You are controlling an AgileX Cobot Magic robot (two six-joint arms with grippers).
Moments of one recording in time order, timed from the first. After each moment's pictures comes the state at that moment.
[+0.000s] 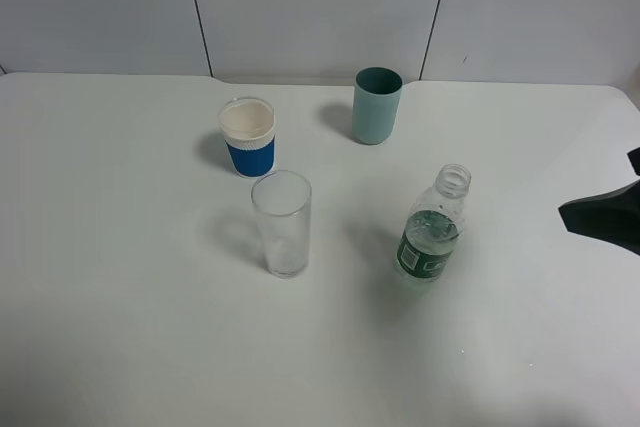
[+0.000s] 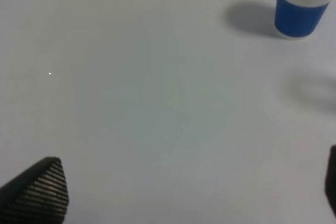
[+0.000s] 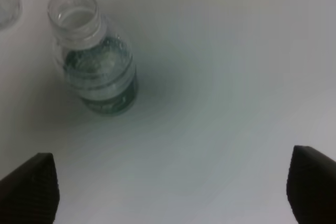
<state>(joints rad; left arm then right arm) 0.00 -0.01 -0.51 -0.07 1.06 0.12 0.07 0.74 -0.60 0.36 0.88 -0.72</state>
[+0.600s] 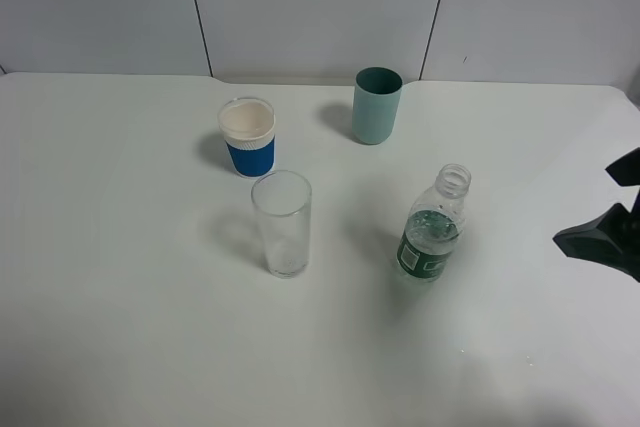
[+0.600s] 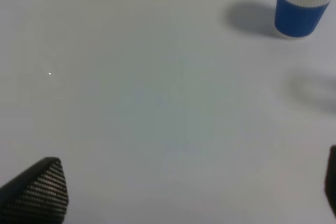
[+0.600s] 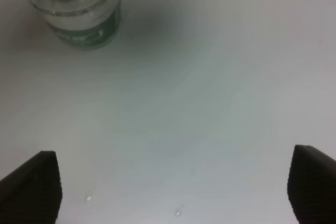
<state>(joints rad) 0.00 -0.01 -0.51 -0.07 1.06 0.12 0.20 0.87 -0.59 0.15 0.84 -0.71</state>
